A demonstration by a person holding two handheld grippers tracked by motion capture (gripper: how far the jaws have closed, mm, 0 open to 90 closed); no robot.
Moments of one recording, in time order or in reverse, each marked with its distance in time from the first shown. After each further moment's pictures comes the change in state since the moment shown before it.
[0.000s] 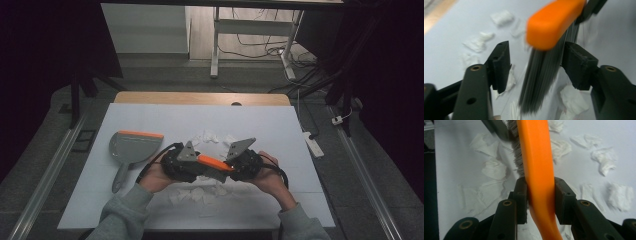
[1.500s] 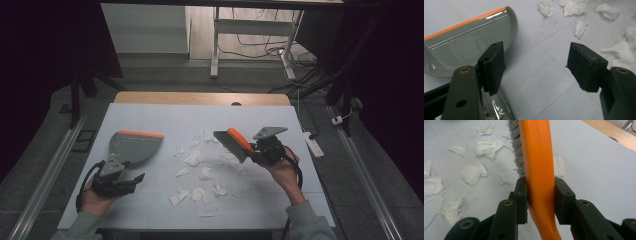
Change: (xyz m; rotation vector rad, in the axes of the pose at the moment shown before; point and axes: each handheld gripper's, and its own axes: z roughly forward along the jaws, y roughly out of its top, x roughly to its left) left arm 0.015 -0.152 -0.086 -0.015 0.299 -0.417; right arm -0.051 -0.044 -0.025 -0.092 -0.256 0.322
